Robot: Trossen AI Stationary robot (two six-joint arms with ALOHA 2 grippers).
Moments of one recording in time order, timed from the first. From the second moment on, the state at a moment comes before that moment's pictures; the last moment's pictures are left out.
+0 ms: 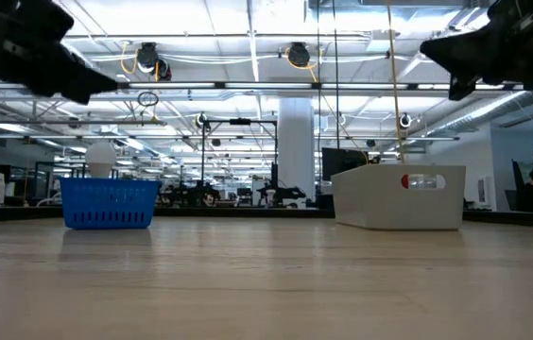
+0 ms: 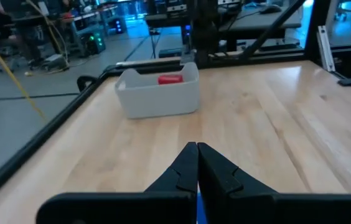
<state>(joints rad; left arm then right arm) -0.01 0.29 0.17 -0.06 -0.07 0.11 0.15 0.41 0.01 0.60 0.22 -0.01</state>
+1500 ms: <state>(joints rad) 0.28 0.24 0.01 0.23 0.17 0.06 -0.01 0.25 0.01 0.43 0.05 0.19</state>
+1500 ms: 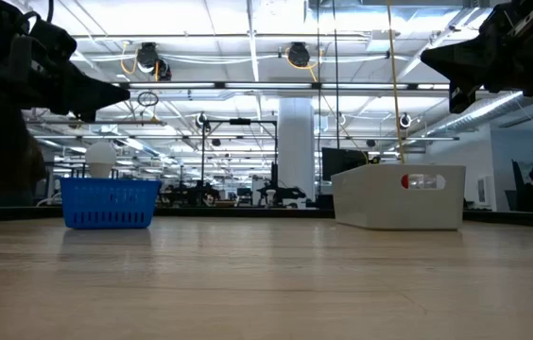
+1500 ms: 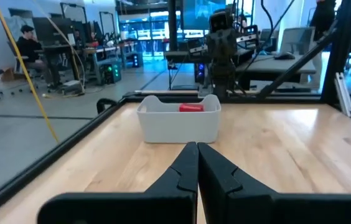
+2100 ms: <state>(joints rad) 0.28 0.24 0.01 0.13 0.08 0.01 -0.01 0.25 0.01 0.44 0.05 0.06</state>
